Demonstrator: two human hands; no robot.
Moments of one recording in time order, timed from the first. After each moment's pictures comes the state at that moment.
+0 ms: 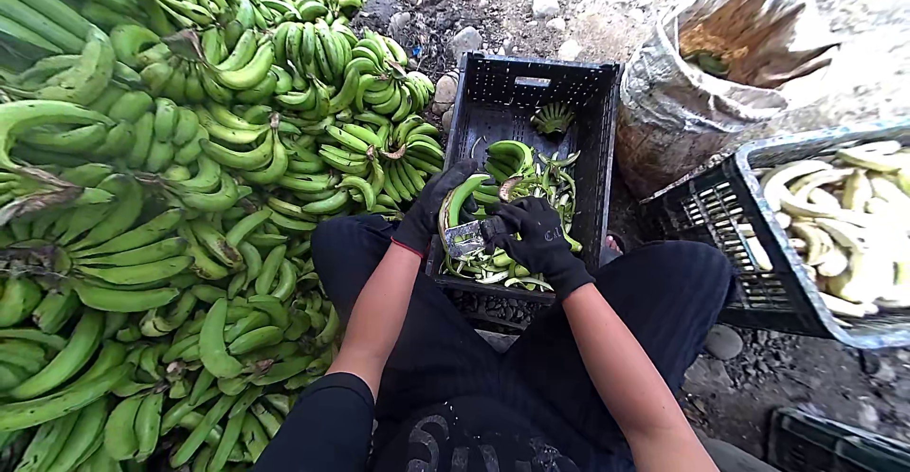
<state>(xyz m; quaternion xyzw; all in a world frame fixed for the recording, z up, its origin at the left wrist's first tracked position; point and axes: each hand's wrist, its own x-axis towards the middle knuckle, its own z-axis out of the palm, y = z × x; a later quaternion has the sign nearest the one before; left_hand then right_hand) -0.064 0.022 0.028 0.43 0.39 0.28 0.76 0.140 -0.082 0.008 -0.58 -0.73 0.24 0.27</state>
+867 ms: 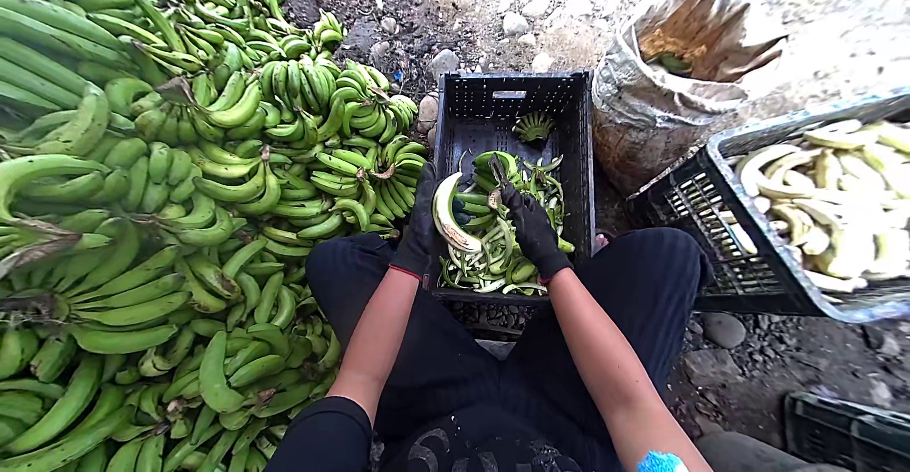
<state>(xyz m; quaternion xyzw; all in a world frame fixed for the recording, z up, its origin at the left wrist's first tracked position) -0.059 -0.004 0.020 0.40 0.40 0.36 0.74 0.145 -0.053 -0.021 -0.74 -0.38 0.45 0.34</state>
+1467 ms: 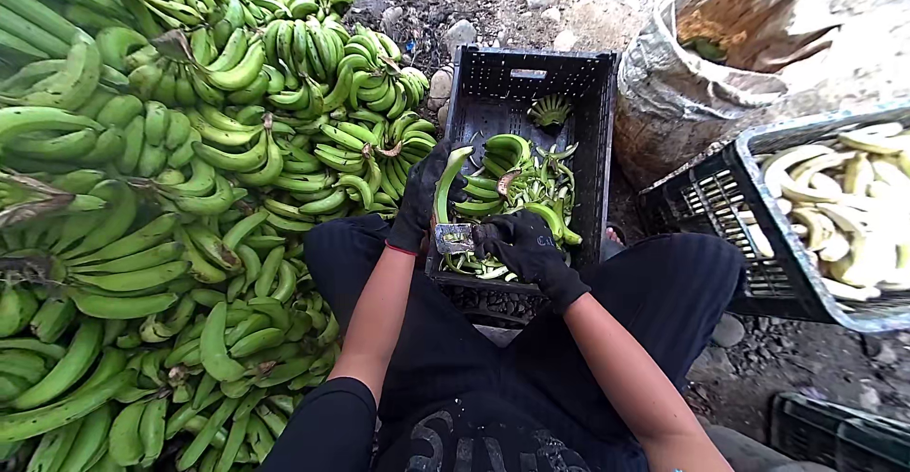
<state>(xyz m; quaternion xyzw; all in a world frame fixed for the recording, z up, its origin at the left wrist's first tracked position) -0.069 0.021 0.038 0.52 0.40 0.40 0.64 0.120 -0.100 0.016 -0.65 -0.64 0.37 0.20</state>
